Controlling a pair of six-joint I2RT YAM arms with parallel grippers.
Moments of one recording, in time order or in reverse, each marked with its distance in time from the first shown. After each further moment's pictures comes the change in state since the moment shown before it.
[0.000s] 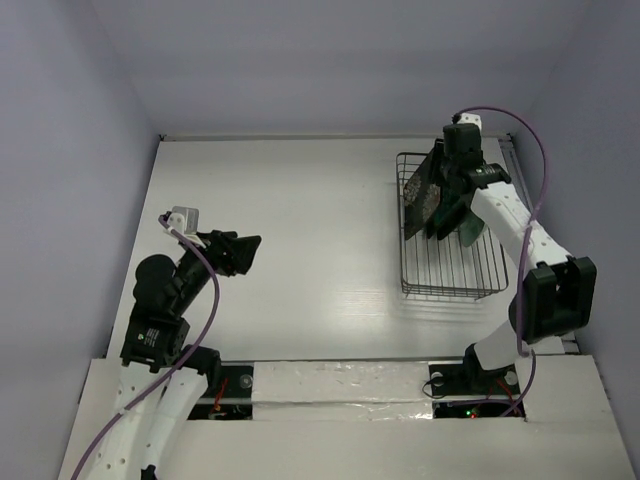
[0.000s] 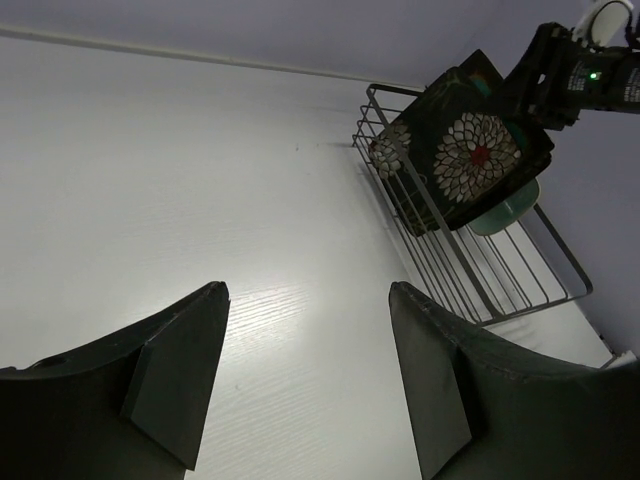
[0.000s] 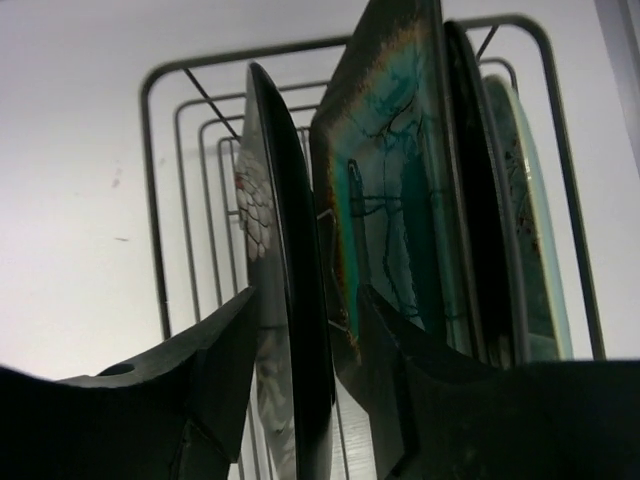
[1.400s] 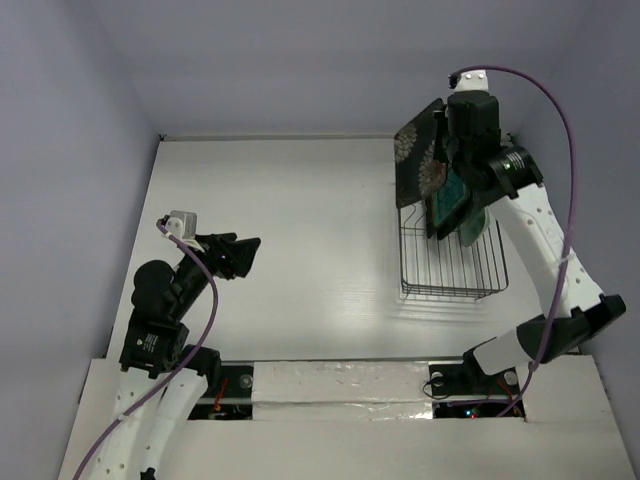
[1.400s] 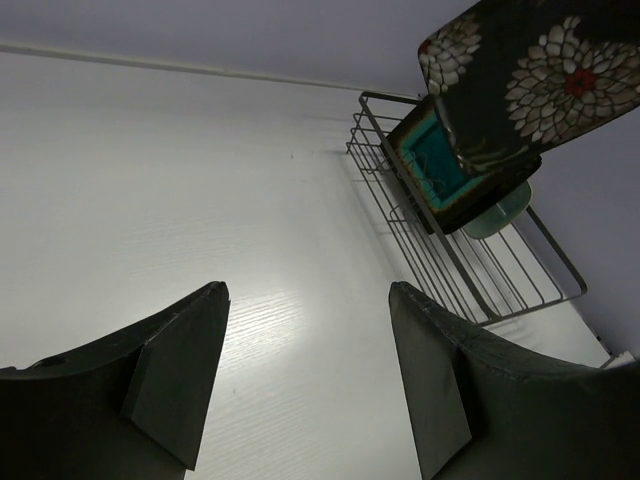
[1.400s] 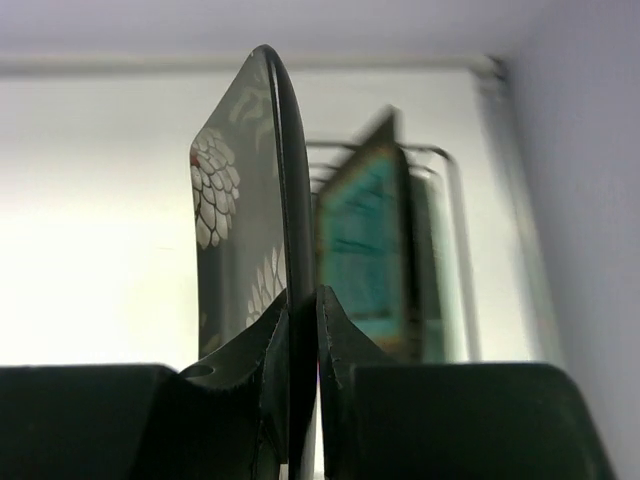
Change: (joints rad) left arm -0.011 -0.039 -0.013 0.005 -0.006 0.000; right arm 0.176 -0.032 0.415 -0.328 0.202 -0.159
